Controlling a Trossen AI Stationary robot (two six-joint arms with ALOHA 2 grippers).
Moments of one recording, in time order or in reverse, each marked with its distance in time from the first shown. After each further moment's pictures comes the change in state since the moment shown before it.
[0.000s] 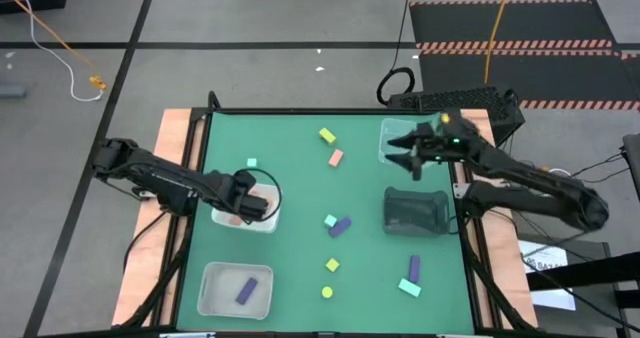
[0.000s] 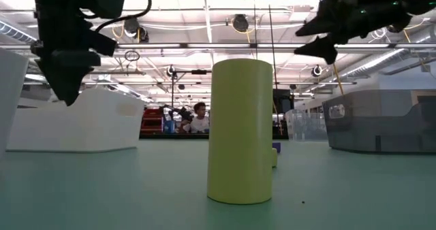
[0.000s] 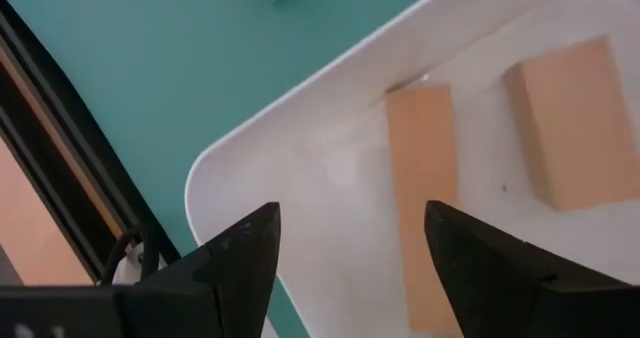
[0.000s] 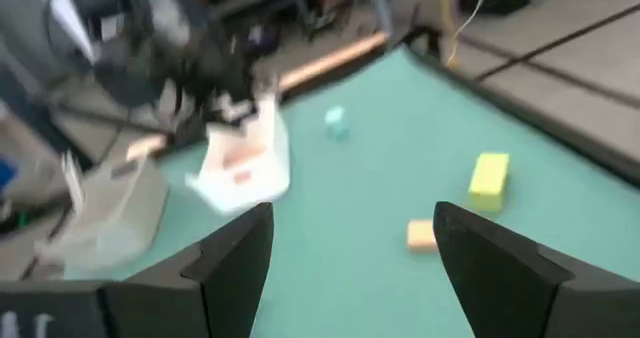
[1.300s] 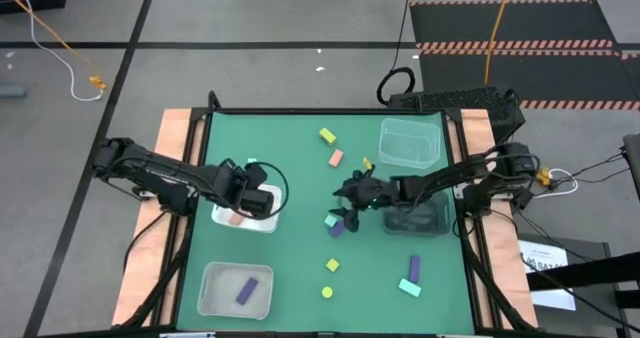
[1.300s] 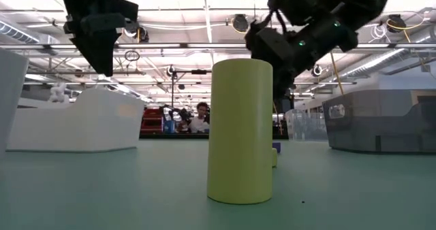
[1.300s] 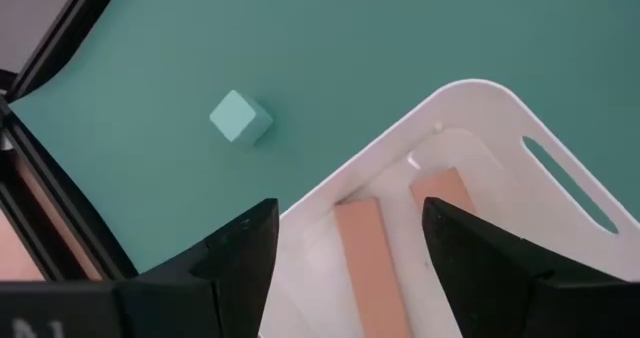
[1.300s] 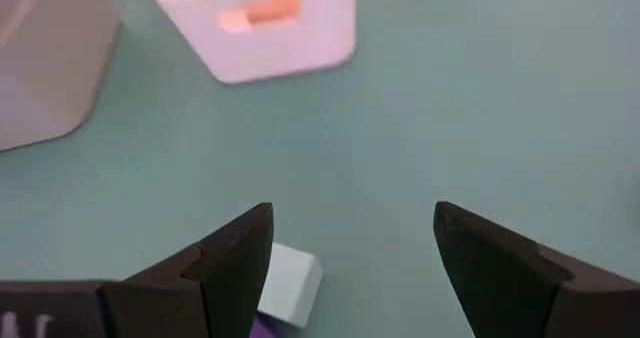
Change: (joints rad) left arm 0.005 0.000 0.191 0.006 -0.149 0.180; right arm 0.597 0.905 0.256 0.327 0.507 0.071
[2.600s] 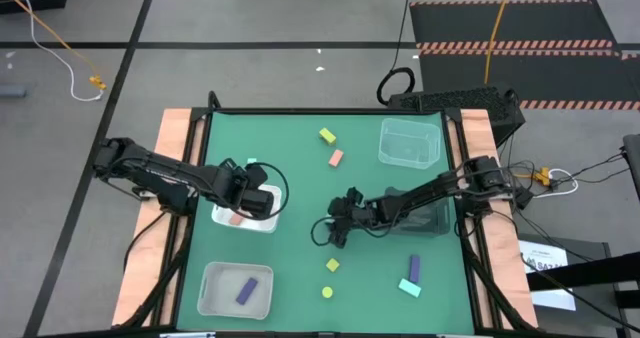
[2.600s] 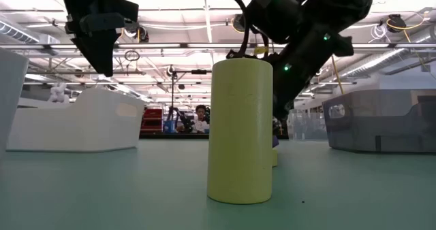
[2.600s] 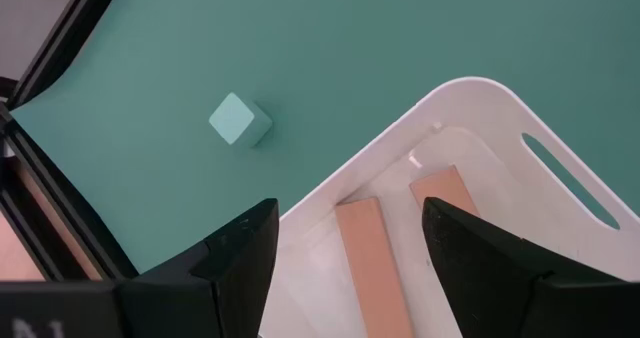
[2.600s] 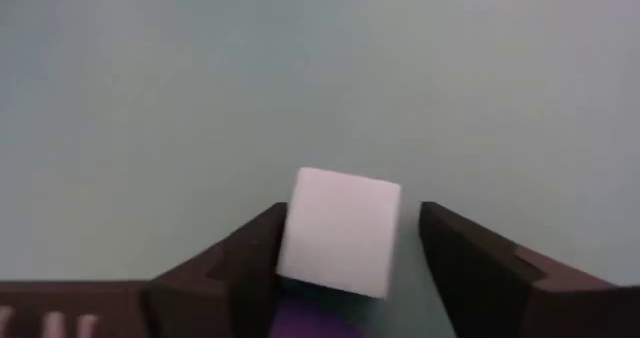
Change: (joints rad) left arm 0.000 0.000 -0.001 0.003 0.000 0.023; right arm 0.125 0.258 0.212 -0.259 0.175 0.192
